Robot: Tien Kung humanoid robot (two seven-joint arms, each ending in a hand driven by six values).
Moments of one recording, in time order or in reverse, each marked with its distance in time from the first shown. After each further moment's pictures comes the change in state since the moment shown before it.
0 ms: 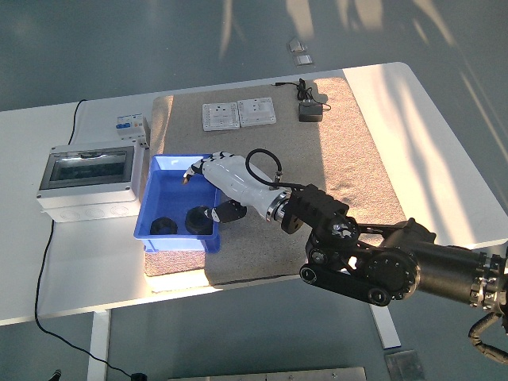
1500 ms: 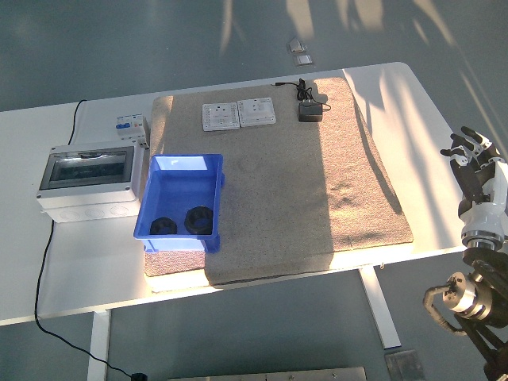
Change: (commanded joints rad) left arm 0.034 -0.022 0.013 0.000 -0.014 0.011 0.025; right arm -0.746 -0.202 0.890 0.188 1.079 -0.152 0.733
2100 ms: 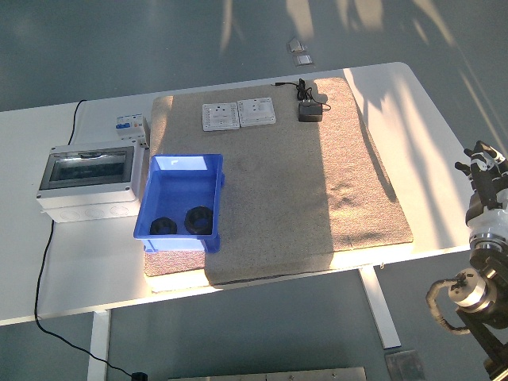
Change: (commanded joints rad) left arm -0.011 -0.008 0.012 0.000 0.020 -0.010 0.002; right arm -0.004 -0.001 0.032 -0.020 0.186 0.020 0.000
